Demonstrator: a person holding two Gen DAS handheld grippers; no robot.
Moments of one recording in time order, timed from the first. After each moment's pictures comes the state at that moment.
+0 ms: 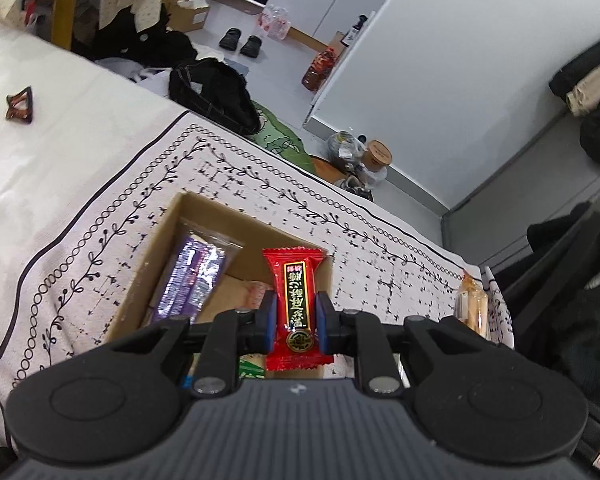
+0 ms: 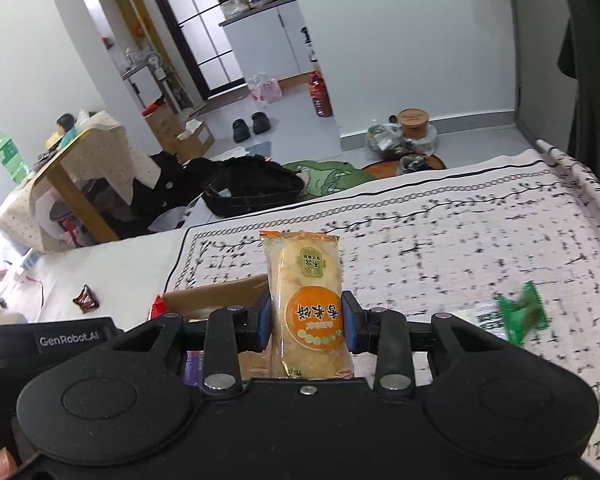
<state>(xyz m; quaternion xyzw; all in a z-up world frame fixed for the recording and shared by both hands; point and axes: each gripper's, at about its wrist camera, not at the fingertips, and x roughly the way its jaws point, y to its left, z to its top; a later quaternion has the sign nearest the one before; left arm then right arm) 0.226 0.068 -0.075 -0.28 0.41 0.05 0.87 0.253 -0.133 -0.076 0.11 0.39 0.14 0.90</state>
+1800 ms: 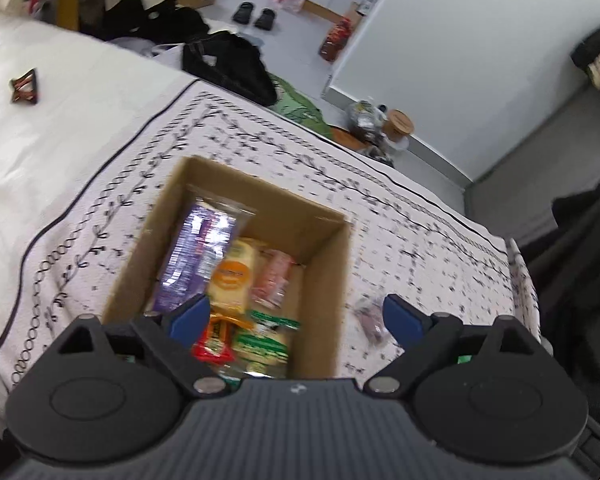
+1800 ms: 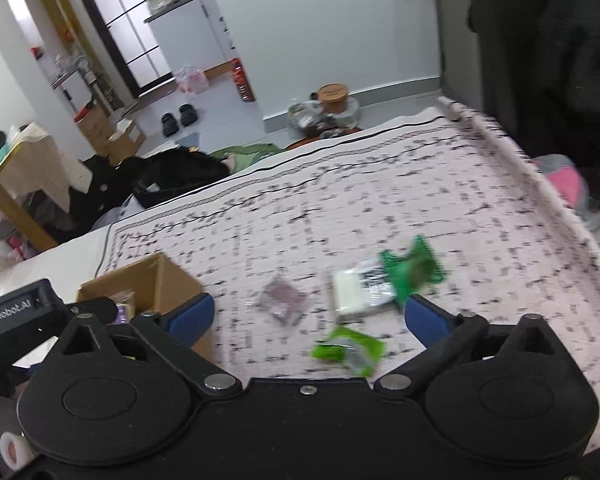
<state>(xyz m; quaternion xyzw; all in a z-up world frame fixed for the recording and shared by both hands) 0.233 0.045 -0.088 -0.25 0.46 0.06 0.85 0.228 -0.222 -0.093 0.14 0.42 0.03 0.90</state>
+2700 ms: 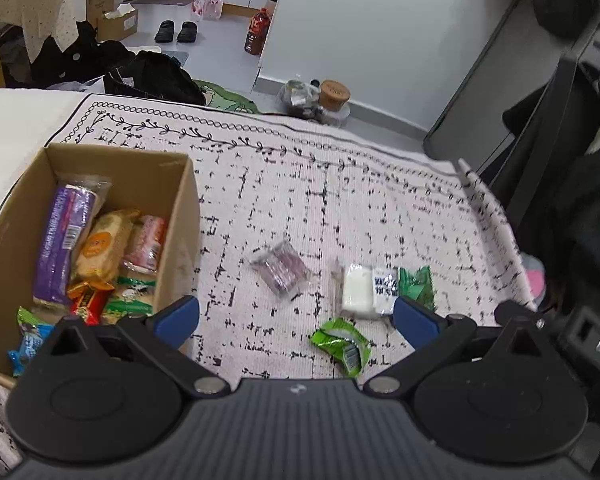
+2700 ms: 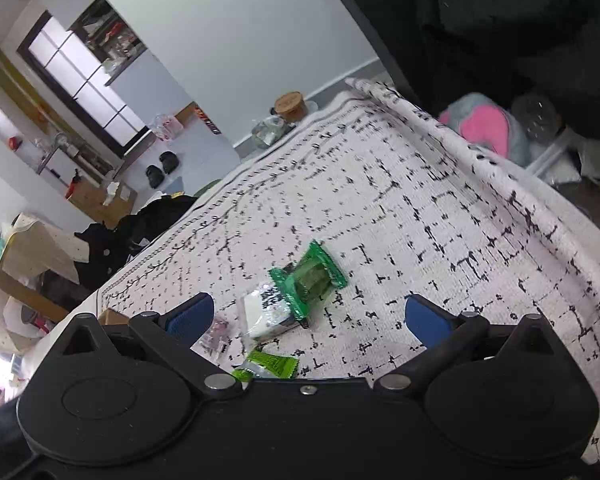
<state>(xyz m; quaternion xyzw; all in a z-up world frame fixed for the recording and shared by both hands) 0.237 -0.084 -0.111 -0.15 0.46 -0.01 0.88 0.230 -0.331 -0.145 0.28 0.41 0.01 0.87</state>
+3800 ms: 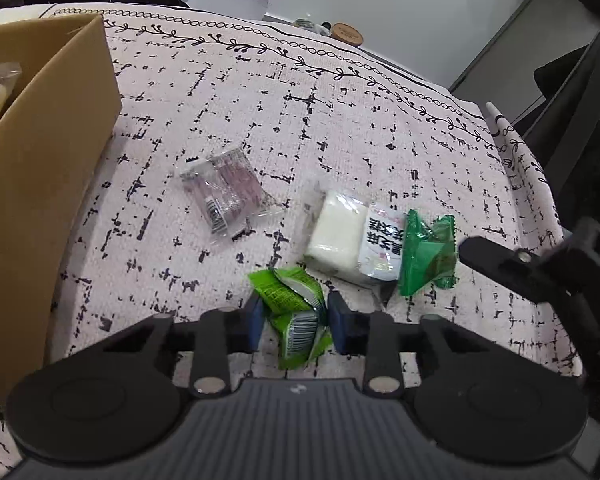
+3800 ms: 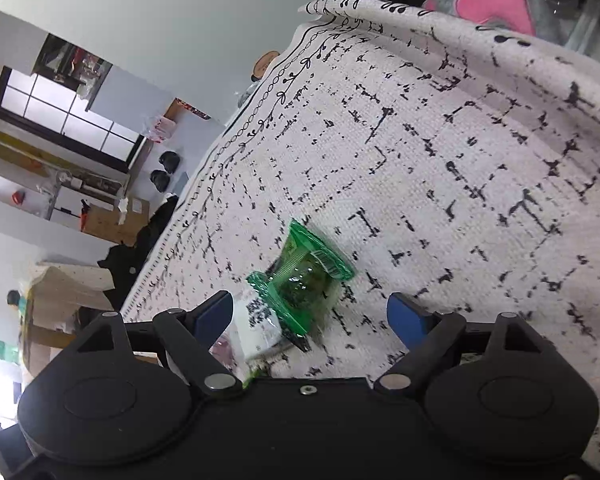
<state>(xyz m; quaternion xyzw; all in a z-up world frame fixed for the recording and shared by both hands) 0.275 -0.134 -0.201 -0.19 0.52 0.00 0.83 0.278 -0.342 -0.218 0.41 0.44 0.02 0.80</state>
